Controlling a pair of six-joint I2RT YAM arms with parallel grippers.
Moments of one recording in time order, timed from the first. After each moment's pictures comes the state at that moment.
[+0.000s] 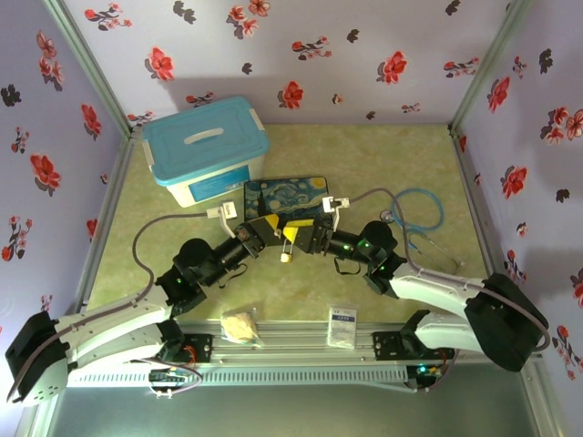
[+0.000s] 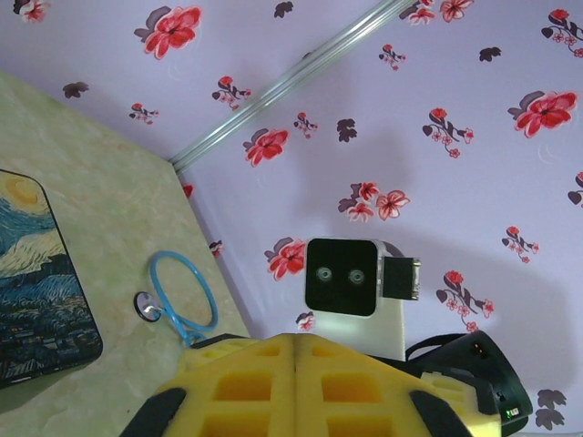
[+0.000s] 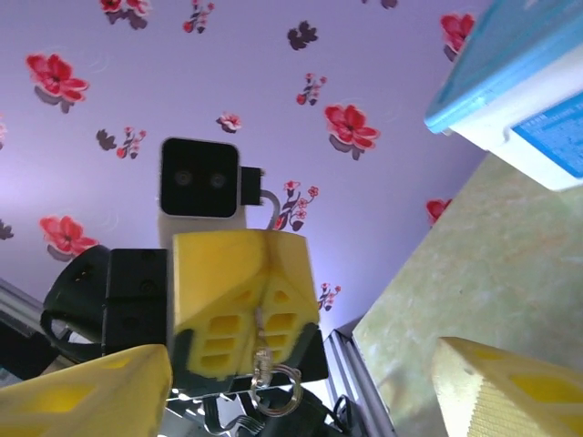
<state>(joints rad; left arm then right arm) -0.97 0.90 0.42 0.61 -0.08 -0.97 0.78 1.20 0.43 0.96 -0.56 1.01</state>
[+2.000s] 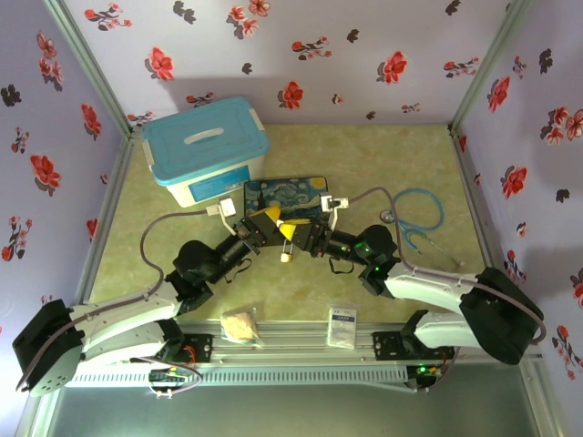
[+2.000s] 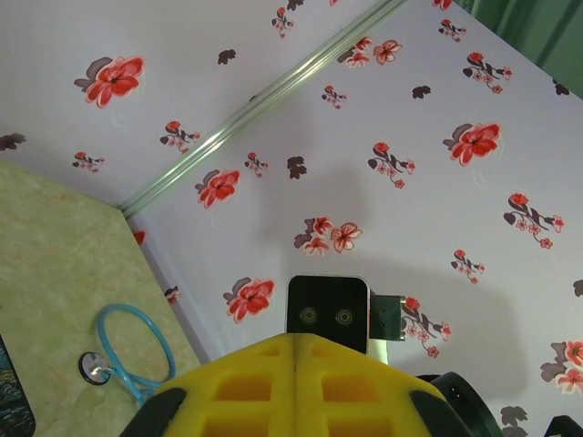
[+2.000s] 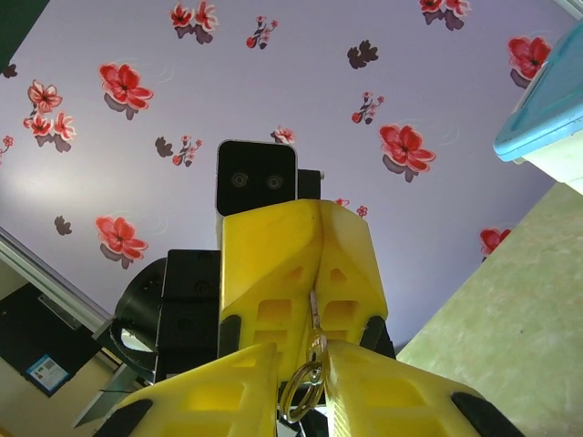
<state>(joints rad) -0.97 0.99 0.40 0.87 -0.08 -0.94 0.84 1.25 0.45 1.10 -0.53 1.03</state>
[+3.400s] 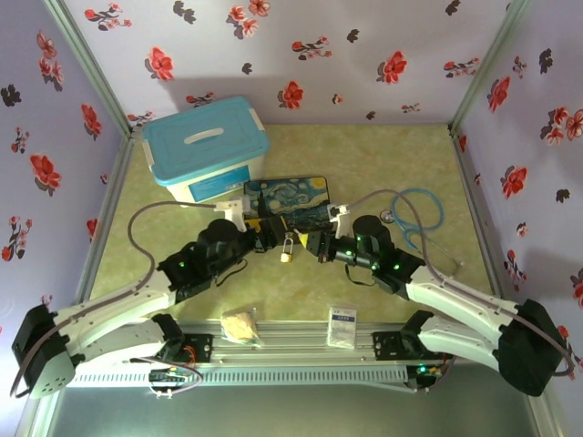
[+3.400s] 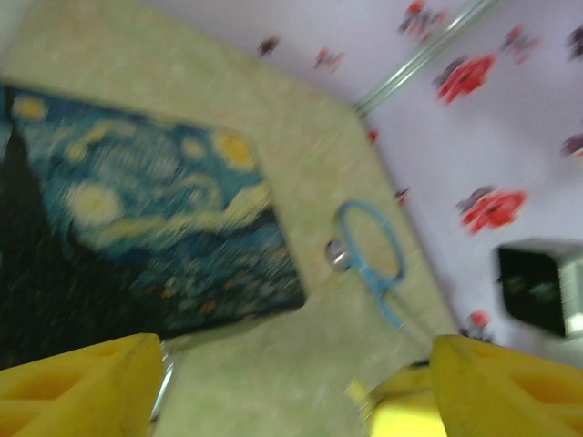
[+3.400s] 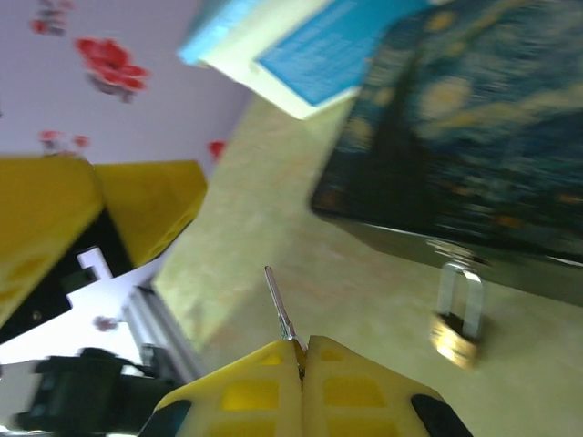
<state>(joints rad) -0.95 1.00 0.63 0.01 -0.21 -0.82 0.77 1.00 0.52 0.09 -0.29 0.70</state>
